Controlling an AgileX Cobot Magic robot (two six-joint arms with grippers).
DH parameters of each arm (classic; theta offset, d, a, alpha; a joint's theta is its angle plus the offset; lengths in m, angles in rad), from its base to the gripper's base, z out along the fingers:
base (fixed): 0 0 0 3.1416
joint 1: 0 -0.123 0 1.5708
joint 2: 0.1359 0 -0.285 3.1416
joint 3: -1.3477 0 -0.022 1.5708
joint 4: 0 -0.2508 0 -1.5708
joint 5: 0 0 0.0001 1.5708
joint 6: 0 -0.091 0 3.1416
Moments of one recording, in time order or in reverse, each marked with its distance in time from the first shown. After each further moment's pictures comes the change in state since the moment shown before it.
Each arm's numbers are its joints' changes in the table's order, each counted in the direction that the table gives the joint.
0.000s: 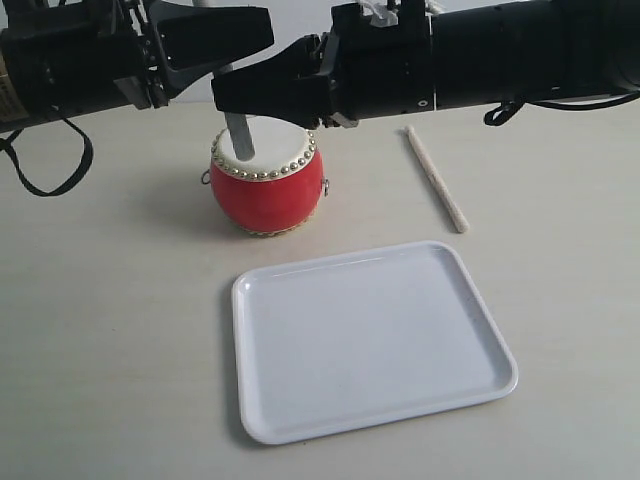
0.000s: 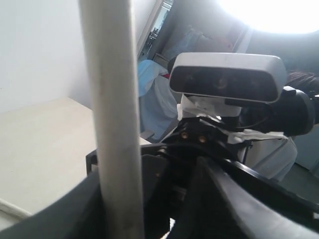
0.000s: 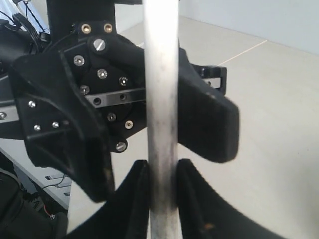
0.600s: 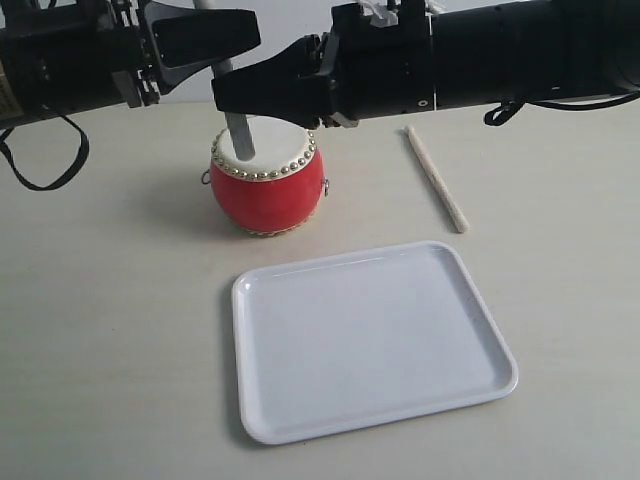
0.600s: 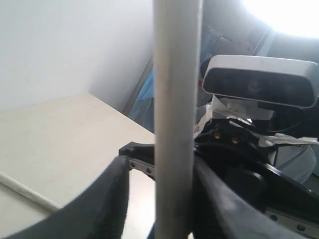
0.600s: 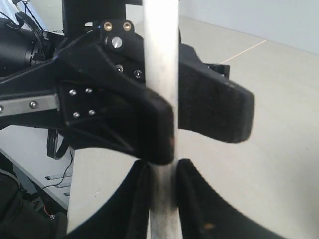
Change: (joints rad) left arm -0.030 0.000 0.000 0.000 -0.047 0.031; right arm 0.000 0.000 0.000 0.000 0.000 -0.002
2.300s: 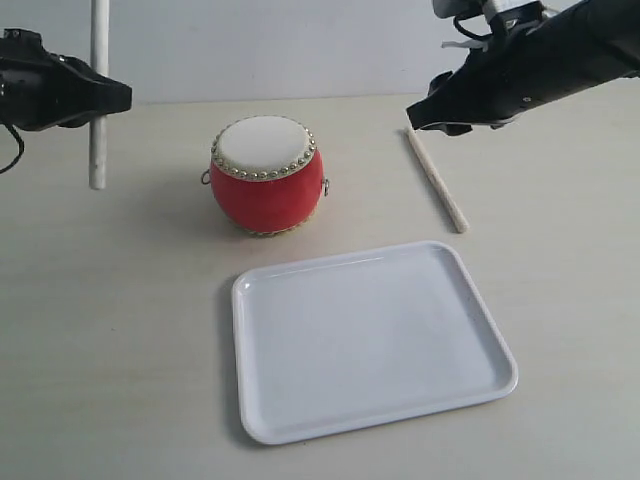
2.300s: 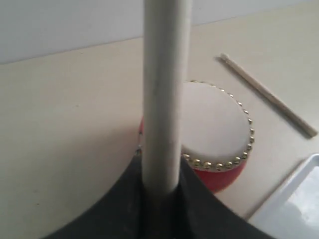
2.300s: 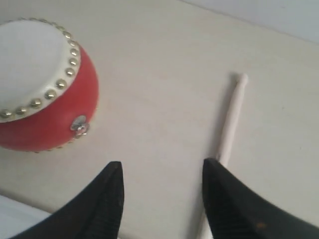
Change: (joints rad) left arm -0.107 -0.088 0.041 -0.570 -0.737 0.394; right arm 0.153 -0.009 0.028 1.124 0.680 -1.000
